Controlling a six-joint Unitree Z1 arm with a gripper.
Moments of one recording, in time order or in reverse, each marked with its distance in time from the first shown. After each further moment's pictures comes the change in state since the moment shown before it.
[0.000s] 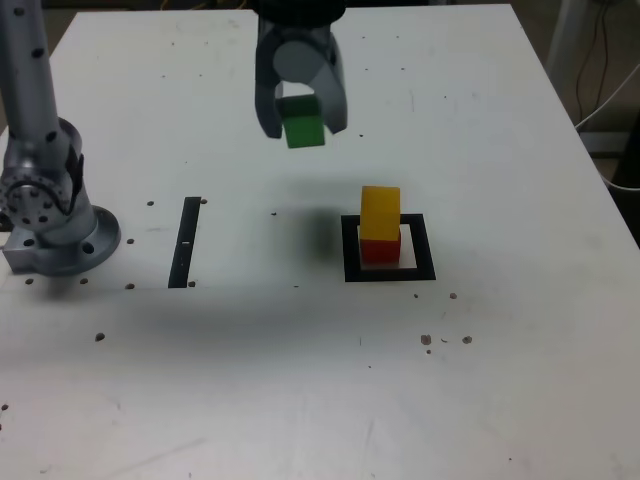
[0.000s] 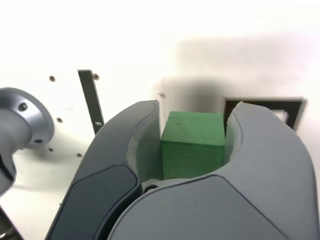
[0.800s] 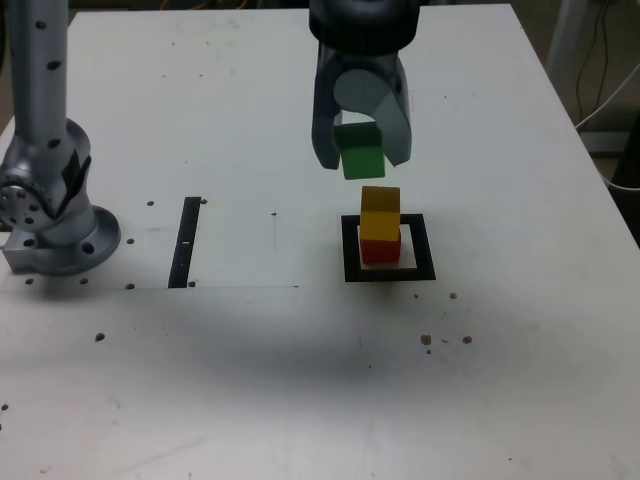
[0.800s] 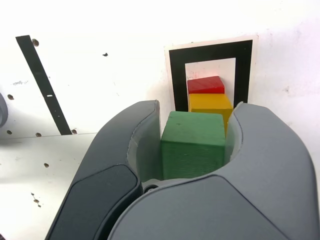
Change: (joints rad) arm -0.197 0.139 -0.191 0.040 -0.011 -0.120
